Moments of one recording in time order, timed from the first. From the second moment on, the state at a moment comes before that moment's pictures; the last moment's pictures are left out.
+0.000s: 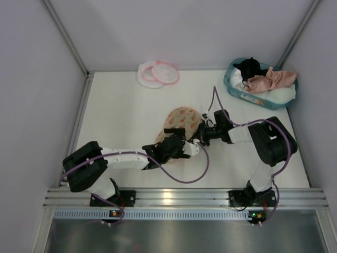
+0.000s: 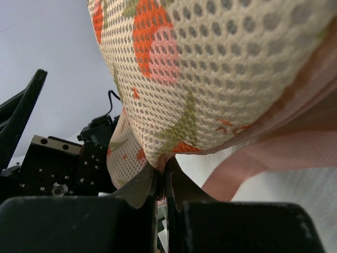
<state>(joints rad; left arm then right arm) -1.06 1.49 0.69 0.19 -0.39 0.70 0.41 1.76 0.68 0.30 -0.92 0.97</state>
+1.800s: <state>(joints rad) -1.19 1.30 0.58 0.12 -0.41 0.58 0.42 1.83 0.74 0.25 -0.99 0.93</state>
